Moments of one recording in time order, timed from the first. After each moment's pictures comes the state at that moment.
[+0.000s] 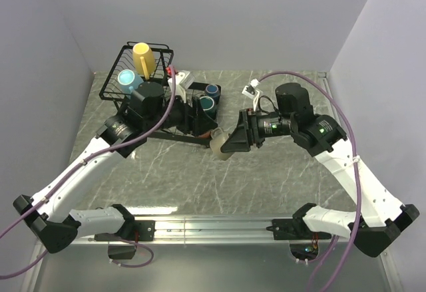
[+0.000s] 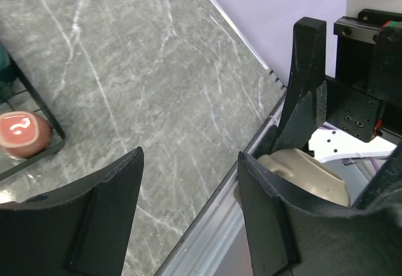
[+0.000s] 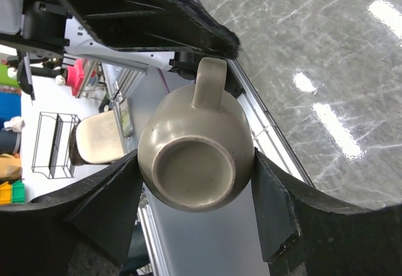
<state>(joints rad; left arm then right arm) -0.70 1.18 1.35 -0.48 0.34 -0.45 0.60 1.13 1.37 -0.77 -0.78 0.49</state>
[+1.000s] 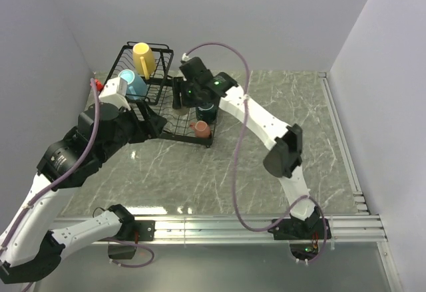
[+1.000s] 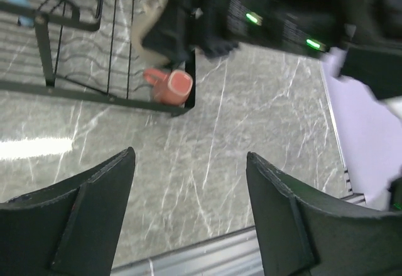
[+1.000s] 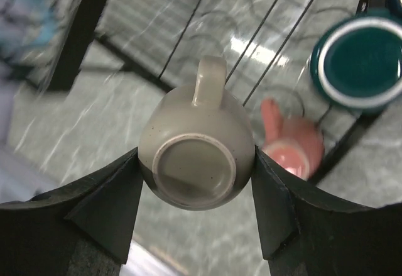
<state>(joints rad) -0.69 0.91 1.44 -0.92 -0.29 -0.65 0.80 2.11 2.25 -0.90 0.02 0.50</state>
